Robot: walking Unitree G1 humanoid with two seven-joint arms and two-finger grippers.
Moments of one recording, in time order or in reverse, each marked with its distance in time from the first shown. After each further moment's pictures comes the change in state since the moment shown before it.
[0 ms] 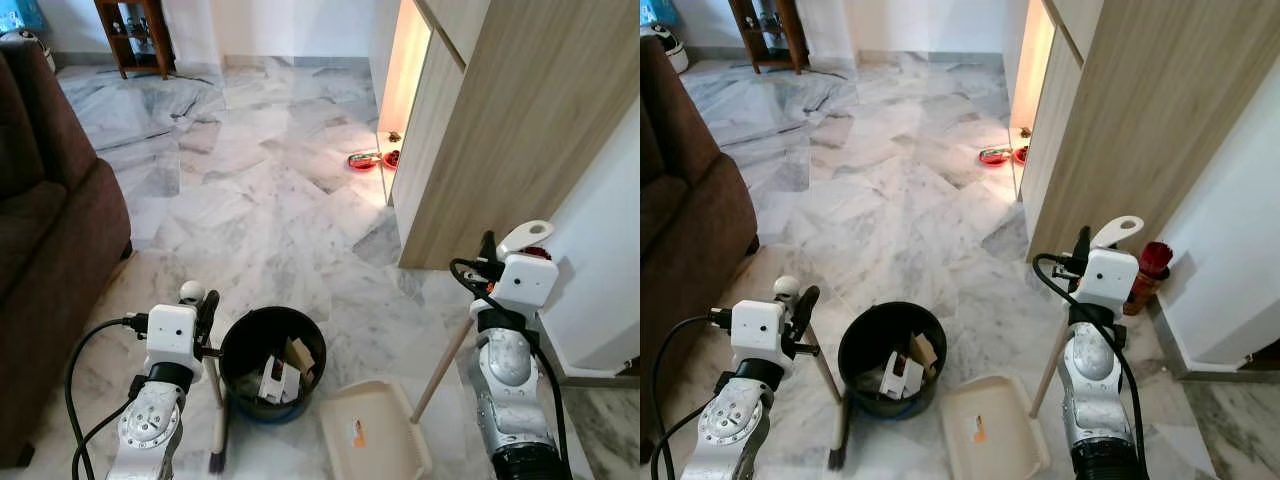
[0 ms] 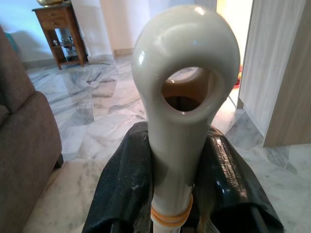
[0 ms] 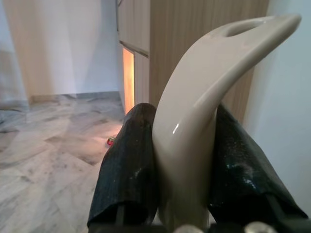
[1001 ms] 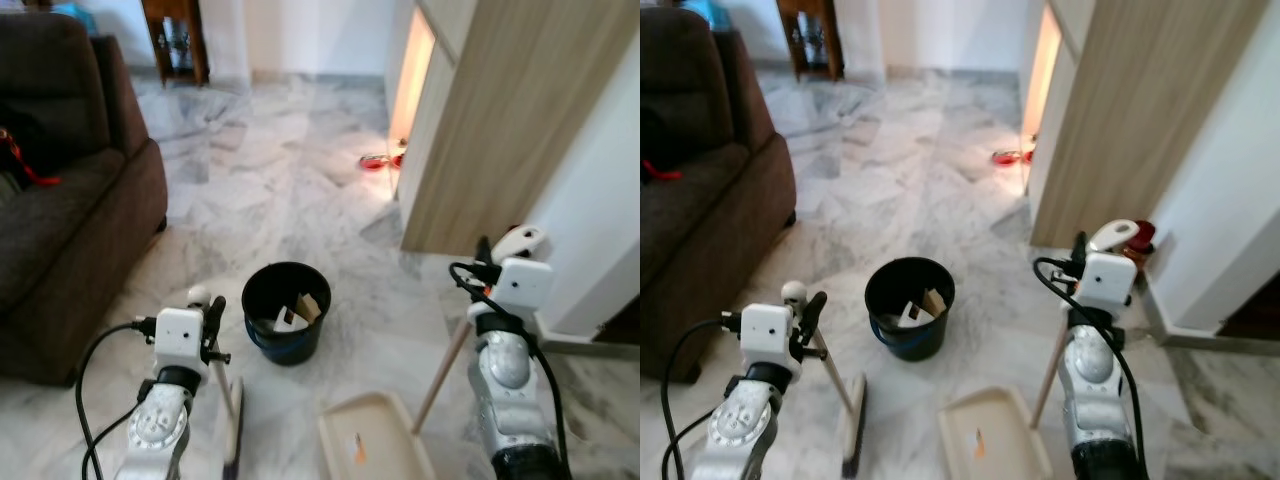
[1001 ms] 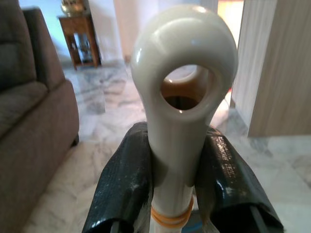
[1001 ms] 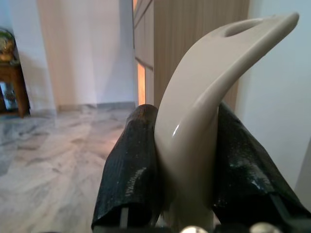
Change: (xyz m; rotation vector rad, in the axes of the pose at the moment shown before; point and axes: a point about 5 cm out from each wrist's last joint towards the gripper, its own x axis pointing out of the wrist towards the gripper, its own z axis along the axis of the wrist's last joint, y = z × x) left arm 0.003 -0.007 -0.006 -0.022 0.021 -0.006; right arm 0.000 -0.001 -0.004 0.007 0.020 0.026
